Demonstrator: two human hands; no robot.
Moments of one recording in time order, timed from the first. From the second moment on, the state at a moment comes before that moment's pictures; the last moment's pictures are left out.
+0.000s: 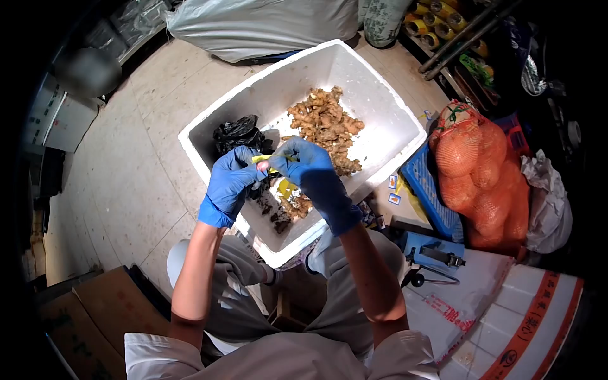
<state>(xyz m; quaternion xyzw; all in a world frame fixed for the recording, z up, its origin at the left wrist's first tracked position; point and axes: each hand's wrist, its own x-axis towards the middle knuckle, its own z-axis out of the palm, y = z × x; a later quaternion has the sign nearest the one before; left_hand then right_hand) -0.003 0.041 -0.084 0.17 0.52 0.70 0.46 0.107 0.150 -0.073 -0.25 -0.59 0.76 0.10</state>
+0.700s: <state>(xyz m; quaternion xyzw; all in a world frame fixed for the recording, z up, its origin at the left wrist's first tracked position) 0.003 0.041 -0.085 0.10 0.40 0.66 0.63 0.099 0.145 -0.087 -0.20 -0.62 0.71 0.27</state>
